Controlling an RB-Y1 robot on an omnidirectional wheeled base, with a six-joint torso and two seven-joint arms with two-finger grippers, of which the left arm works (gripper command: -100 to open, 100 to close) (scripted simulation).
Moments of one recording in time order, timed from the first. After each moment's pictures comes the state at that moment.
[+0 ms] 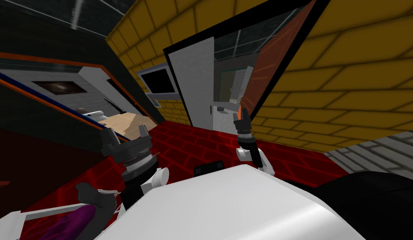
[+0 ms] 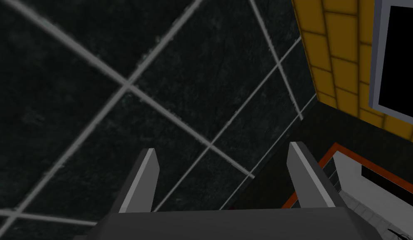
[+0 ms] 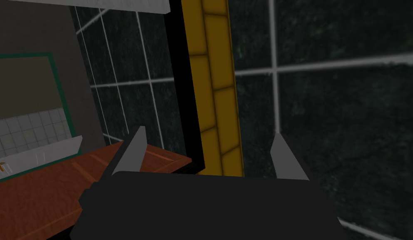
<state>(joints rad) 0.54 -0.04 0.04 -2.38 0.01 -0.63 0.15</state>
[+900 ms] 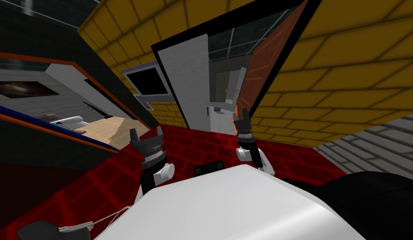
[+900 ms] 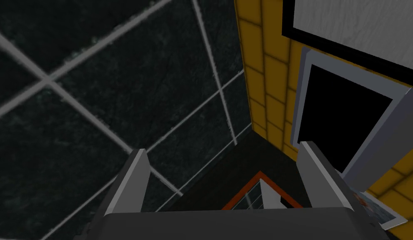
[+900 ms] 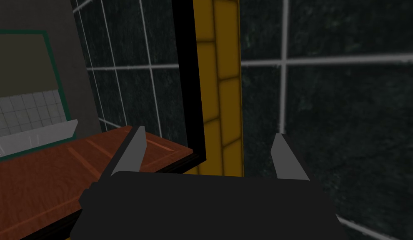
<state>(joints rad) 0.46 0.01 0.01 -2.18 0.07 -0.66 0.27</state>
